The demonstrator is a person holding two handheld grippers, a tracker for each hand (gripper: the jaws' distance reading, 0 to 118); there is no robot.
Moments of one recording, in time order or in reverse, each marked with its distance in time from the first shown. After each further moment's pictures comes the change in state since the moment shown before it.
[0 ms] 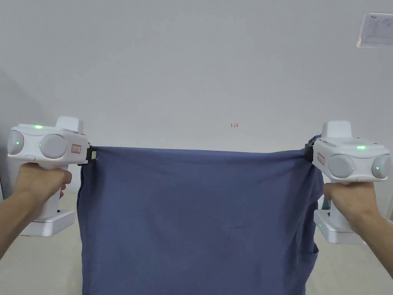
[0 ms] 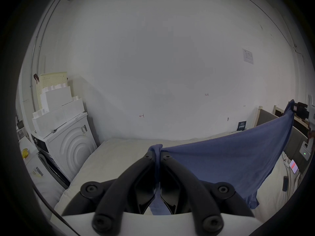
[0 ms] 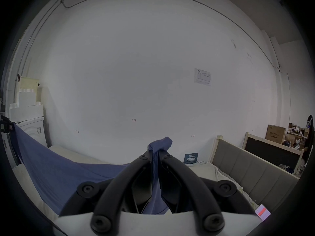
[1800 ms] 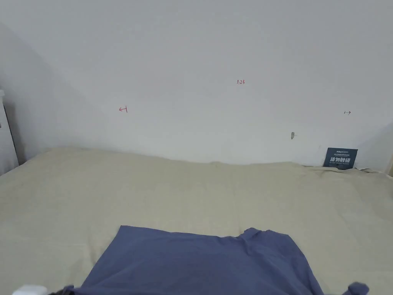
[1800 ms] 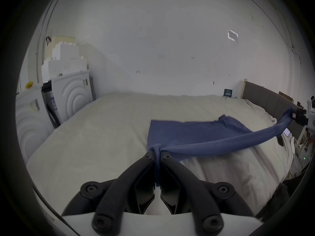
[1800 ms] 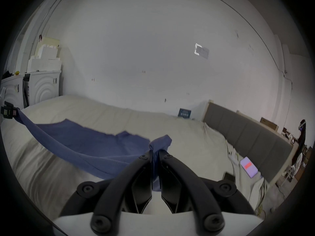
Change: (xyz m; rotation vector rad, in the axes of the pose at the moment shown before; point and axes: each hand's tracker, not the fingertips) left arm -0.009 -0.377 0.178 -0.165 -0.073 0.031; right arm 0.004 -0.306 0.309 -0.248 0.013 0.129
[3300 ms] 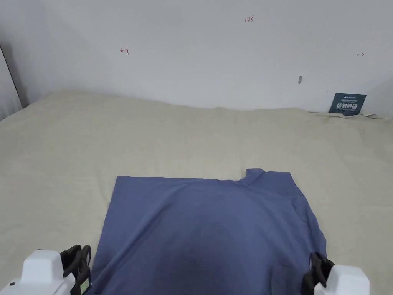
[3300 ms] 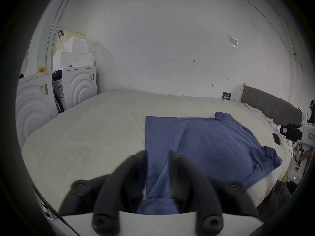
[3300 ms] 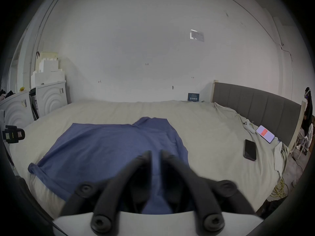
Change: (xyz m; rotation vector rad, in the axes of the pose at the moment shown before) left arm 0.038 -0.054 0.041 0.082 0.013 0.060; right arm -0.061 -0.049 0.016 0.013 0.078 -0.167
